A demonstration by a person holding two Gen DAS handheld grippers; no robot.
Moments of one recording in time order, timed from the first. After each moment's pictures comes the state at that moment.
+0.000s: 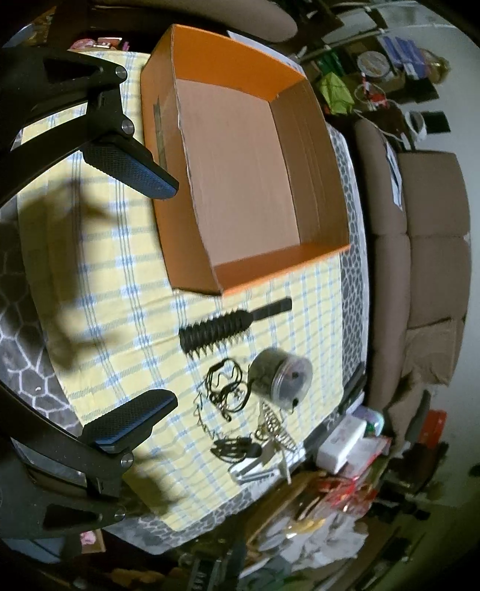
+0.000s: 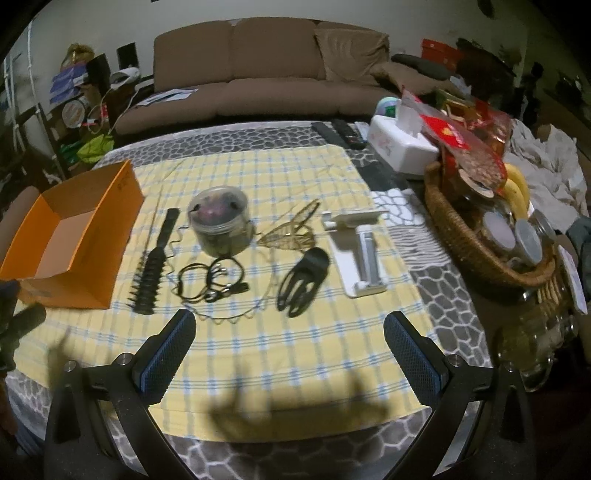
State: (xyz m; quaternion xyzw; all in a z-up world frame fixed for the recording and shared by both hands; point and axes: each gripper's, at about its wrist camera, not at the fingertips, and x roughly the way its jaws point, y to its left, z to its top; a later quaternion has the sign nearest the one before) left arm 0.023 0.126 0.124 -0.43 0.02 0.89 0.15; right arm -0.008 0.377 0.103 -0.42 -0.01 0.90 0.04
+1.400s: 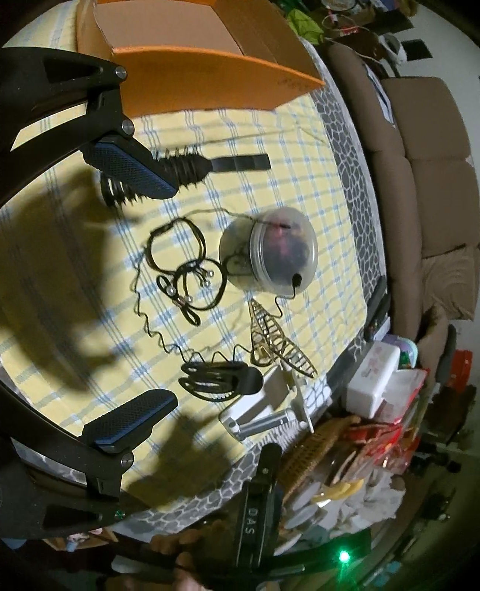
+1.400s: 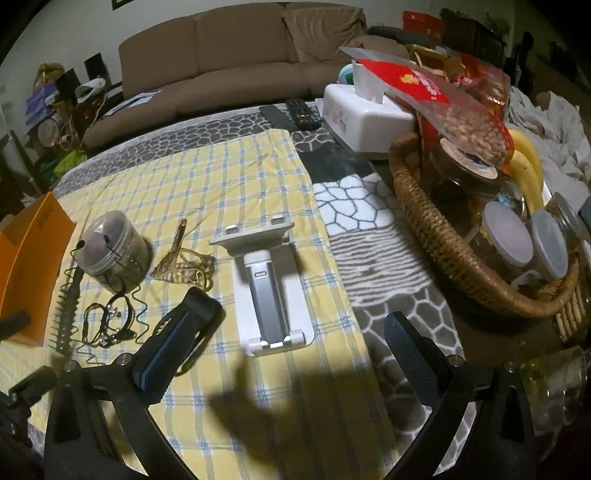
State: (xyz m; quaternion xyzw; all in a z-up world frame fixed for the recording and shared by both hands) left arm -0.029 0.281 0.083 -0.44 0.06 0.86 0.24; right arm -0.089 0.503 0.055 -0.44 0.03 0.89 0.04
